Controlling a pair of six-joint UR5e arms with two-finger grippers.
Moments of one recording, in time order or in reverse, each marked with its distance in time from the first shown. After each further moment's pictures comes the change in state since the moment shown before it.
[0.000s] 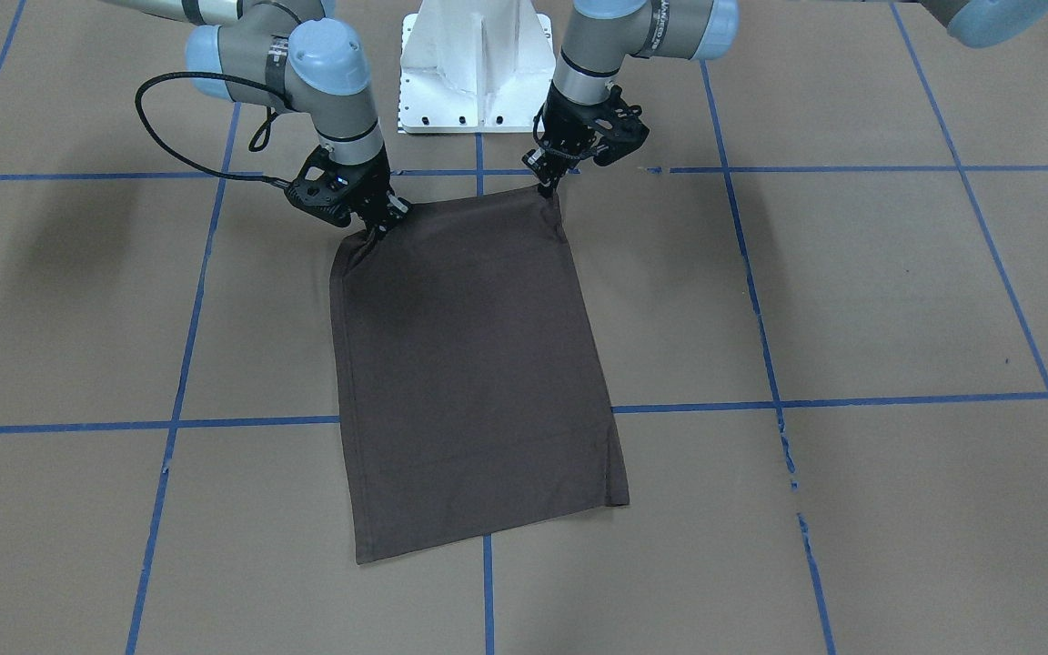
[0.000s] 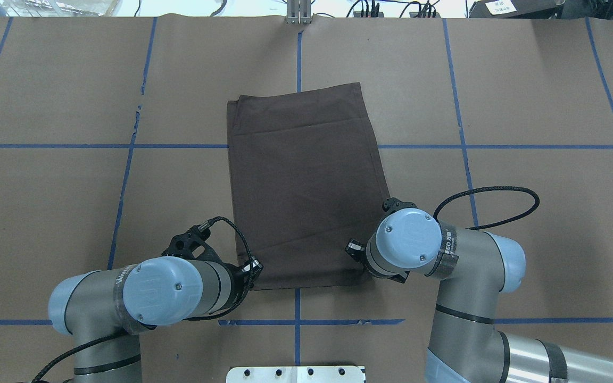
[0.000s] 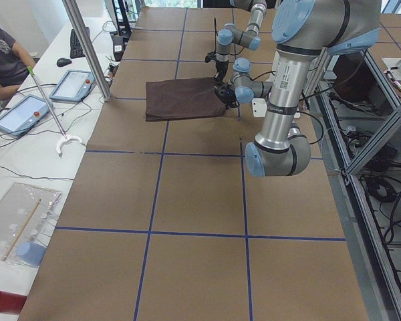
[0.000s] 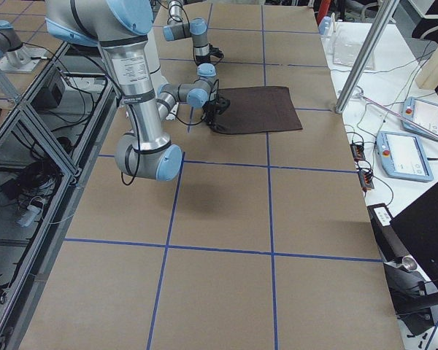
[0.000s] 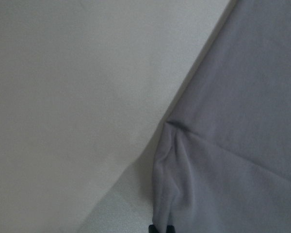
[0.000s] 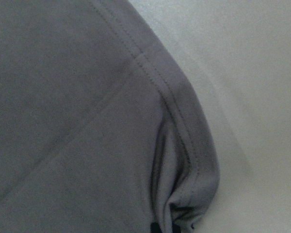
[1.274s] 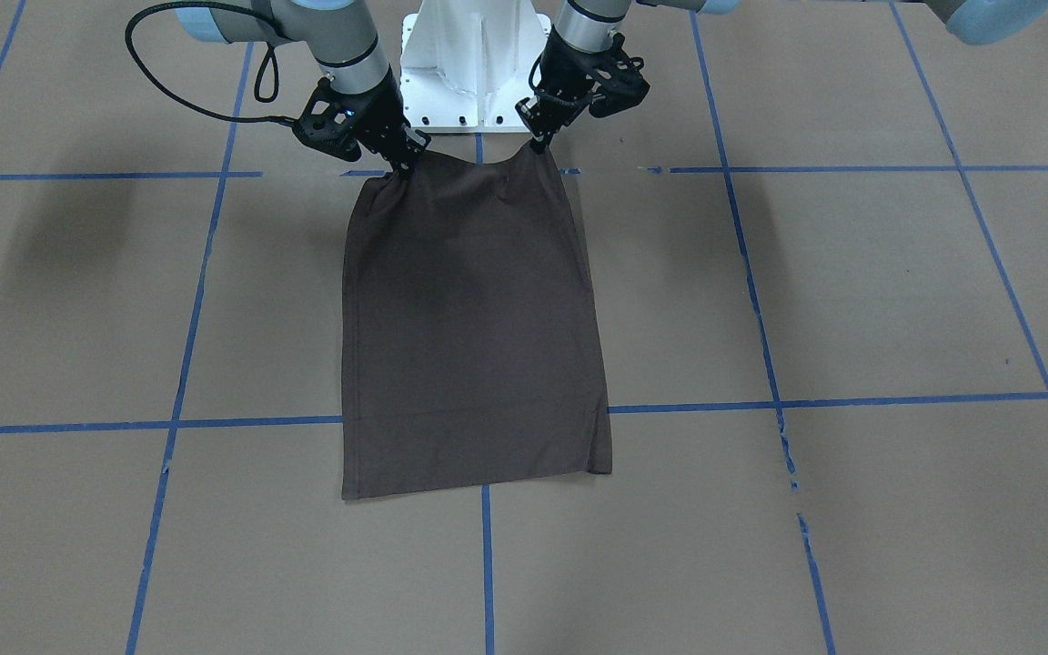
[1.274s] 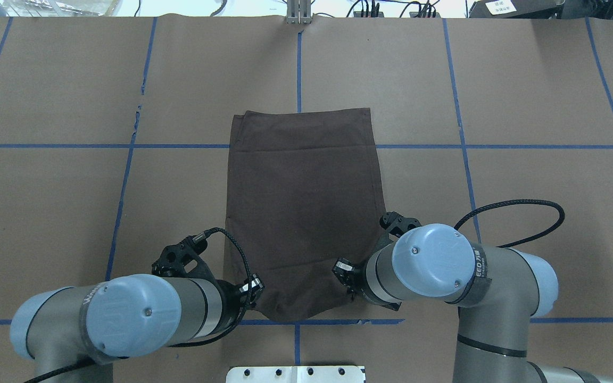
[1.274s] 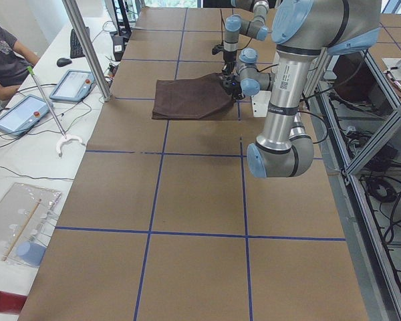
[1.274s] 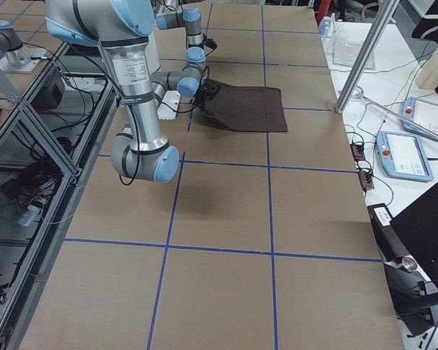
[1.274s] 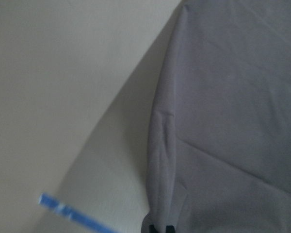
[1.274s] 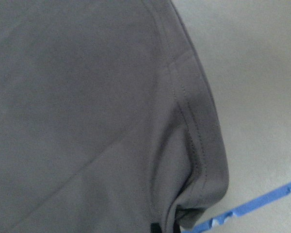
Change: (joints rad) left arm 0.065 0.024 -0.195 0.111 0.000 0.045; right arm -0.062 -0.049 0.216 0.004 0.051 0.093
